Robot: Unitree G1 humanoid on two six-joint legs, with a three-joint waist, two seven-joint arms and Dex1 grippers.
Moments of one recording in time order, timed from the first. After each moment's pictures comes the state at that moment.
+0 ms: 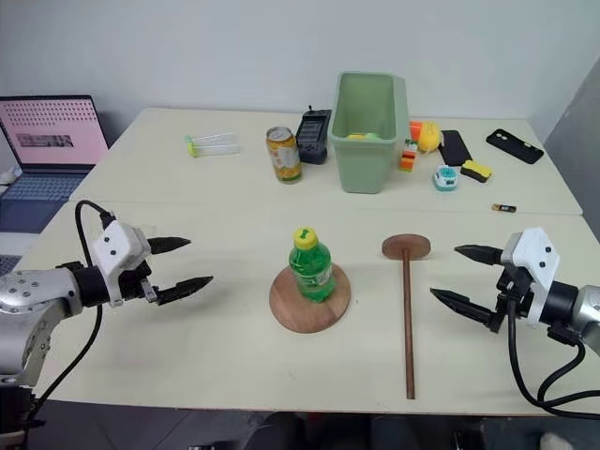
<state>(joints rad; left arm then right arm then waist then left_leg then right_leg) -0.17 0.91 0.23 -0.04 -0.38 0.26 -1.05 0.08 -0.93 -0.41 -0.51 0.65 0.54 0.93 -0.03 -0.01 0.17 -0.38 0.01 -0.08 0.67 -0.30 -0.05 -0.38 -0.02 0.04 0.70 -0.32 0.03</state>
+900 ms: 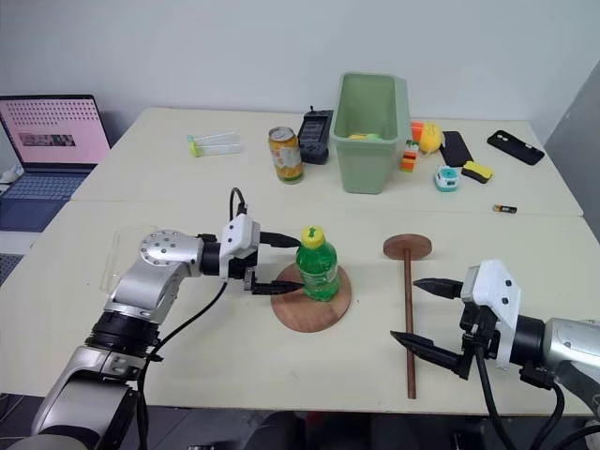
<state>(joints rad) -0.61 0.58 -0.20 0.28 -0.25 0.07 -1.33 0.21 -0.90 -0.41 -0.84 0.85 0.72 0.78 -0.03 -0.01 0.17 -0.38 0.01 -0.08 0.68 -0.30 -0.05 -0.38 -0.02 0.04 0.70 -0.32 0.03</state>
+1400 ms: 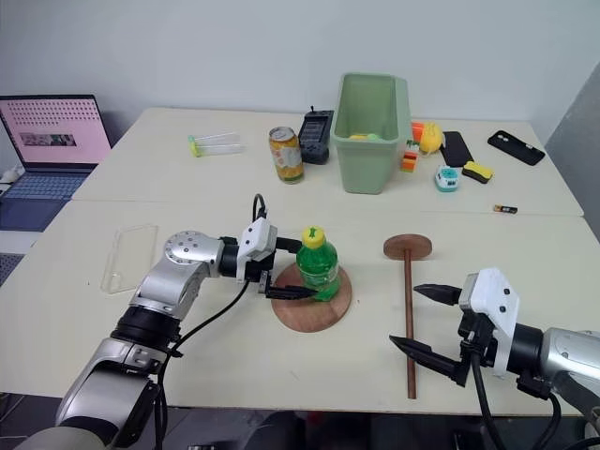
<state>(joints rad) -0.67 0.47 -0.21 0.38 -0.23 0.06 -1.35 0.26 -0.89 -0.41 -0.86 0.84 0.70 0.75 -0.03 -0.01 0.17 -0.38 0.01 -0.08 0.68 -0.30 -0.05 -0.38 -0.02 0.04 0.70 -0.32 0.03</state>
